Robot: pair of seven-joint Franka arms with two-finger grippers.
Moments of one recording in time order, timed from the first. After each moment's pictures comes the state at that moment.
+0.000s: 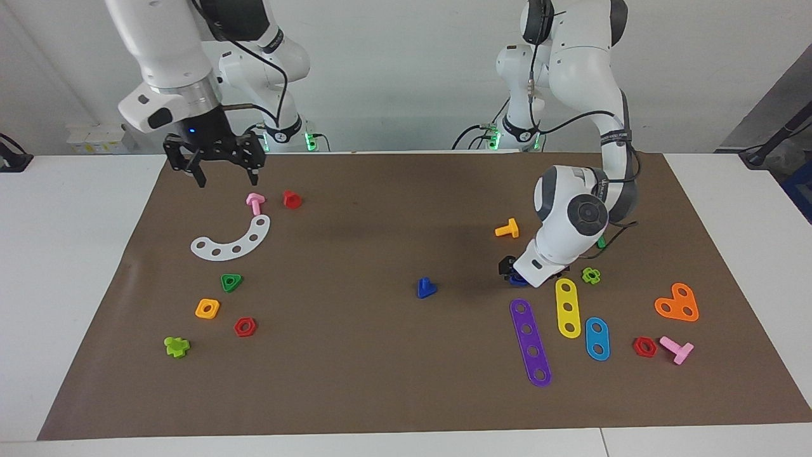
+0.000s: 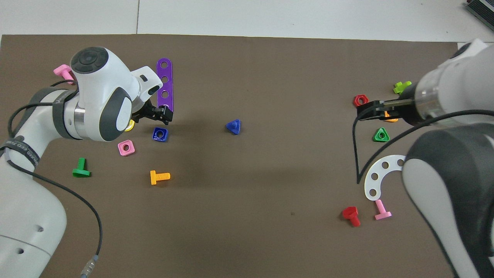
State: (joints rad) left arm -0.29 0.42 0.08 -1.67 -0.10 2.00 -0.04; right arm 0.34 0.07 -0.10 -1.61 -0.01 1.78 0.22
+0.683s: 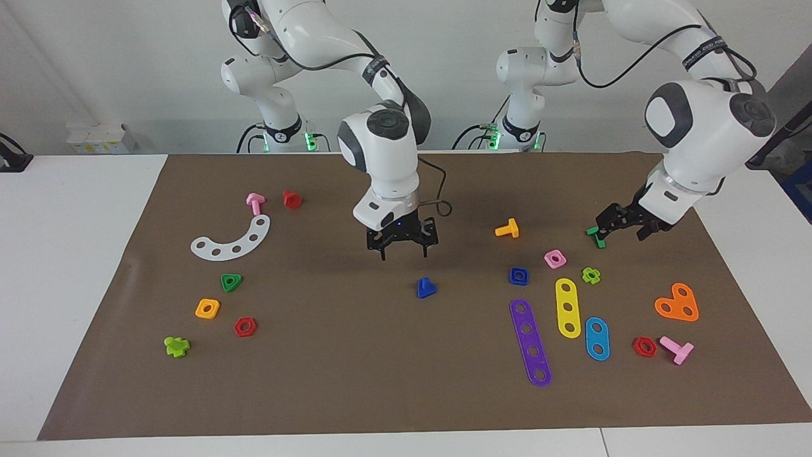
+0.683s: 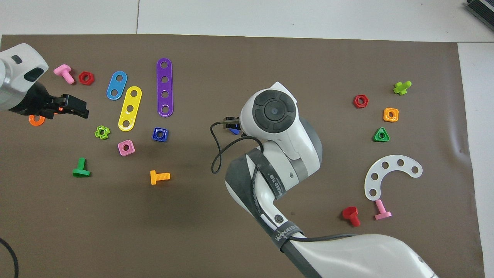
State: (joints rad) left arm -0.07 0.17 0.09 -1.62 -0.10 1.73 0.10; right arm 0.66 0.46 -0.10 -1.58 0.03 2.20 0.55
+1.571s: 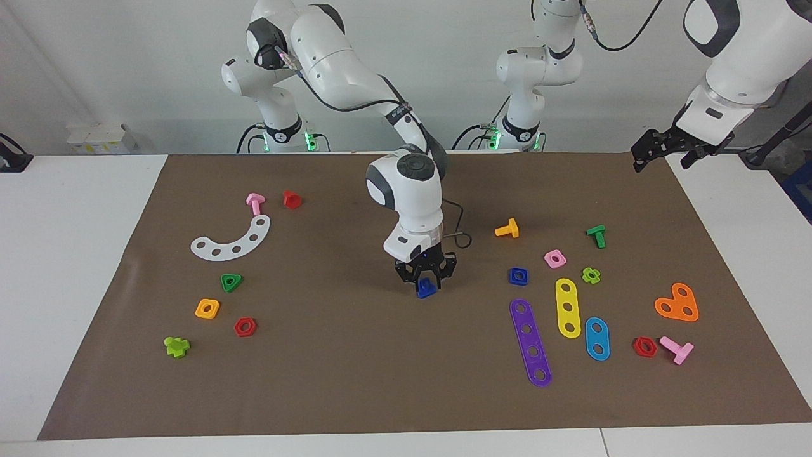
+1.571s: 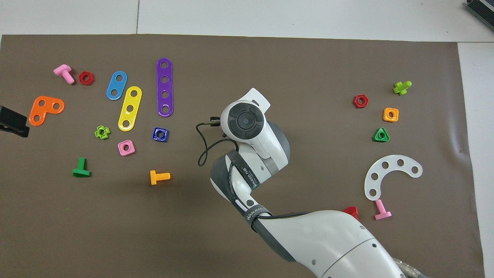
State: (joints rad) left arm -0.07 0.08 0.10 -1.43 0.07 1.38 0.10; right arm 0.69 0.65 -0.10 -1.49 0.02 2.38 0.58
